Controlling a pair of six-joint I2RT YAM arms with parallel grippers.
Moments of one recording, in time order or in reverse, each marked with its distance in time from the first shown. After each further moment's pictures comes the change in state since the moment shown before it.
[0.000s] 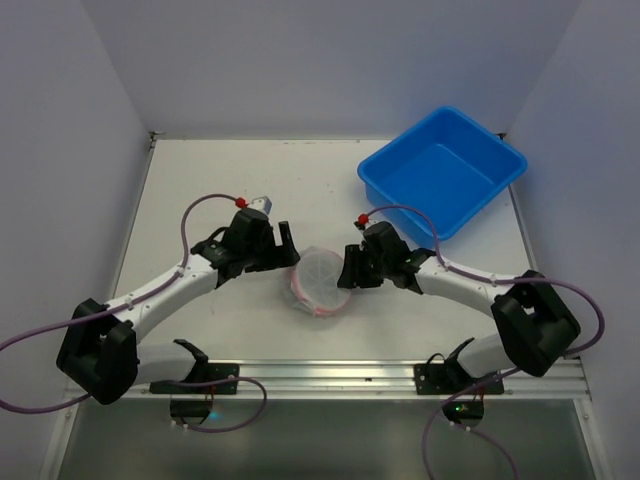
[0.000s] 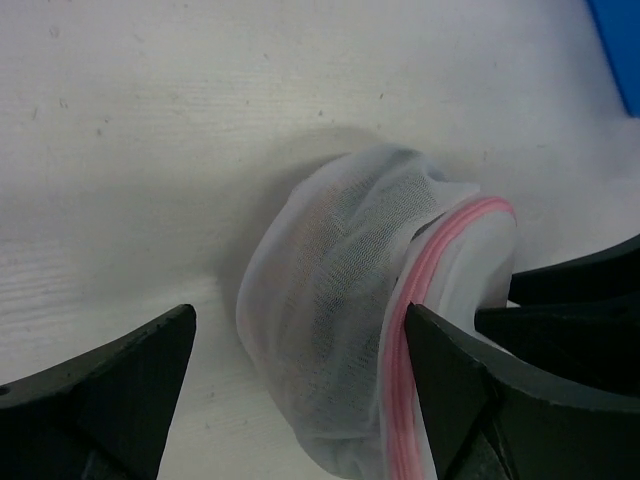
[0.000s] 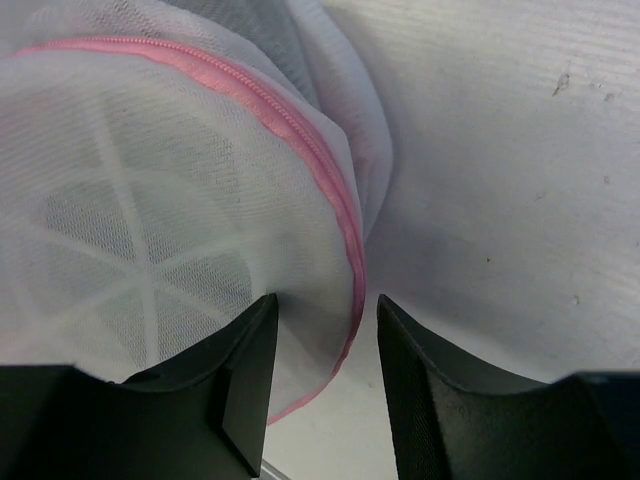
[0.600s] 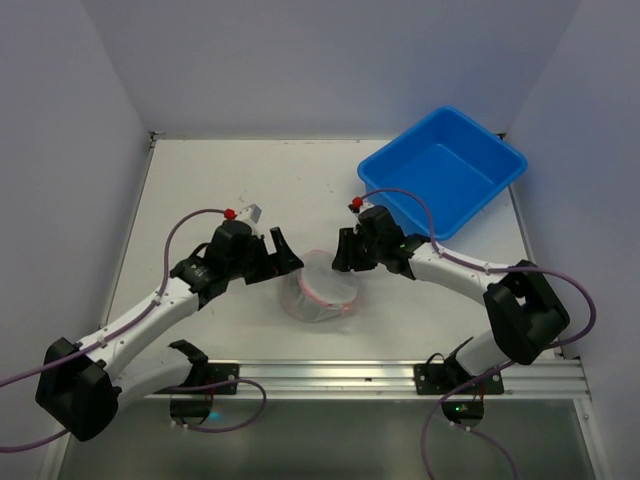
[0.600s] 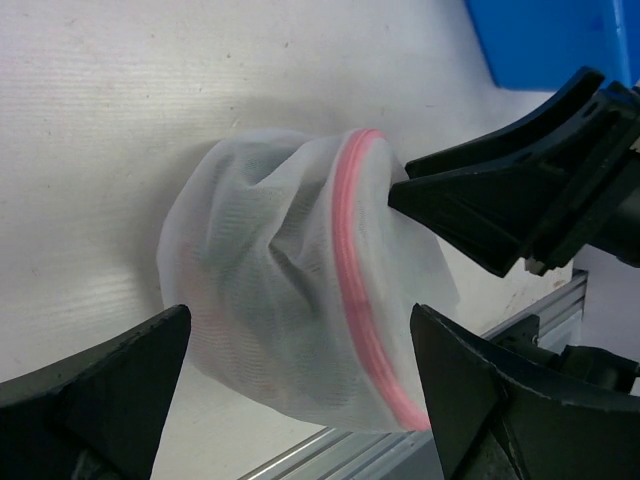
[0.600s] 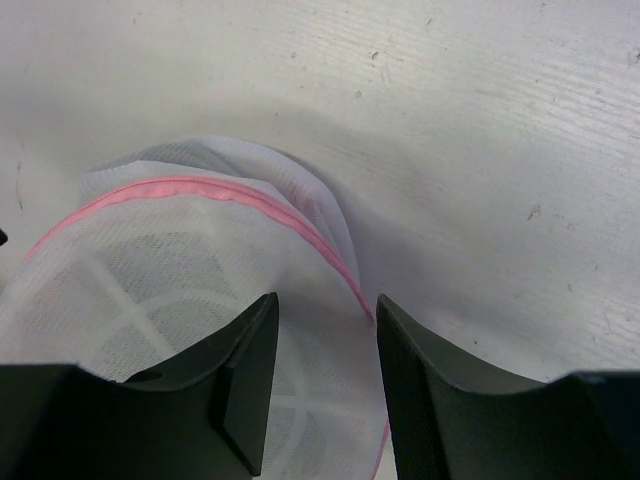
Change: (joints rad) left arm 0.006 -0.201 -0.141 0.048 0.169 -0.146; right arm -0.030 0.100 0.144 -0.001 0.030 -0.076
